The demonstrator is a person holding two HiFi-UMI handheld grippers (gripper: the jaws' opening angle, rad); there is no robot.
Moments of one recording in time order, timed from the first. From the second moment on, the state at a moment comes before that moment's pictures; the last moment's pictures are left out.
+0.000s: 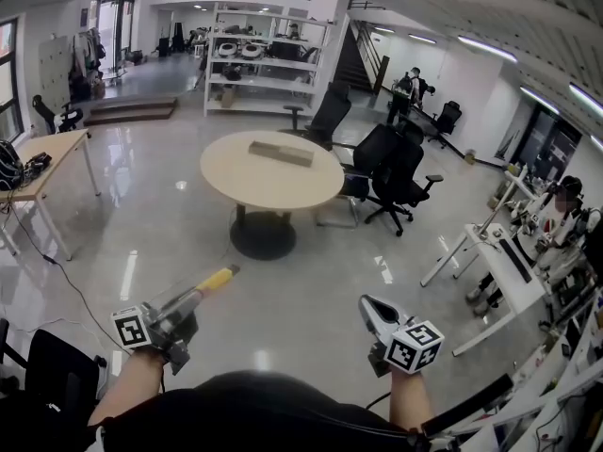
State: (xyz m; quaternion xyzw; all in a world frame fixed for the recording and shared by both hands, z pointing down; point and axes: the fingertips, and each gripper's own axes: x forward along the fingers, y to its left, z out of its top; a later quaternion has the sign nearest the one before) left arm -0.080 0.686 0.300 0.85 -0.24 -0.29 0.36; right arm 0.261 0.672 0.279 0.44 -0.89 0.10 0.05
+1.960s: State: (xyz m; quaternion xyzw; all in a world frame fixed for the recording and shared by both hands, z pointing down) left arm -0.299 0.458 0.336 0.84 -0.26 -0.29 0.38; right arm 0.039 0.423 0.295 0.42 -0.90 0.12 0.08
